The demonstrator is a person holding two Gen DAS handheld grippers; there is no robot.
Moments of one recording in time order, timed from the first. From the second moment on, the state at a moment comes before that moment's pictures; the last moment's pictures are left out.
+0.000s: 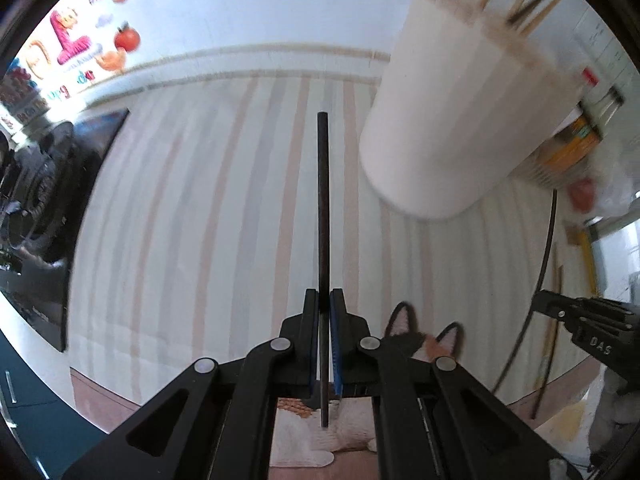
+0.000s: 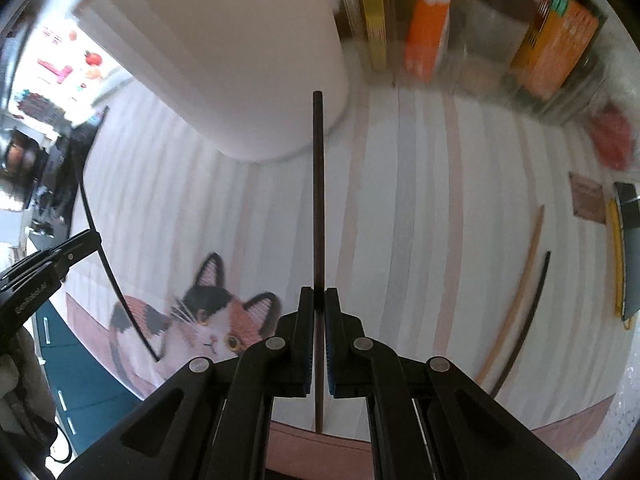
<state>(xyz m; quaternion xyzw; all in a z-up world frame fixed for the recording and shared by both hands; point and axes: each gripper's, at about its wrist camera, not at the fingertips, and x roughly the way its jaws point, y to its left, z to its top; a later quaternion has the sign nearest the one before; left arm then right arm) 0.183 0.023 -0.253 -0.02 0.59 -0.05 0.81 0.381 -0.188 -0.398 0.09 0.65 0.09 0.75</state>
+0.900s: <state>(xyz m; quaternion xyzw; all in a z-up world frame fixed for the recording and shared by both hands) 0.250 0.029 -0.169 0.03 0.45 -0.06 0.89 0.408 -0.234 -0.337 0.27 0.59 0.07 0.76</state>
